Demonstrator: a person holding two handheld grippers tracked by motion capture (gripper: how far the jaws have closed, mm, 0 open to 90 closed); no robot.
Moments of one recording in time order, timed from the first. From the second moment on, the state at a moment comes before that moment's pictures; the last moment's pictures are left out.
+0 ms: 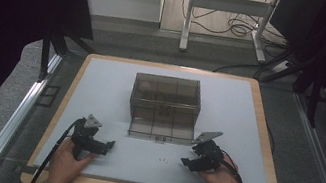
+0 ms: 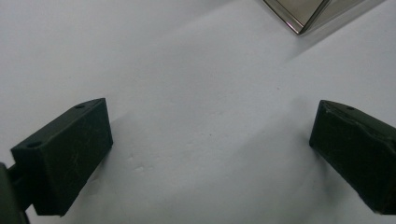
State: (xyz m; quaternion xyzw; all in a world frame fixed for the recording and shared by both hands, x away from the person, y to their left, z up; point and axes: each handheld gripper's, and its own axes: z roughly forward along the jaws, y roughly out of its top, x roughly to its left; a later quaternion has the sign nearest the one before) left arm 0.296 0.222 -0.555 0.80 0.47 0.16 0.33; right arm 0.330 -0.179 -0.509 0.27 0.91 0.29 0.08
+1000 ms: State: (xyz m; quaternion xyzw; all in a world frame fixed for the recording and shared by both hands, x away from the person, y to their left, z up) left arm 0.296 0.222 -0.555 0.80 0.47 0.16 0.33; right arm 0.344 -0.130 -0.502 0.21 0.95 0.23 0.01
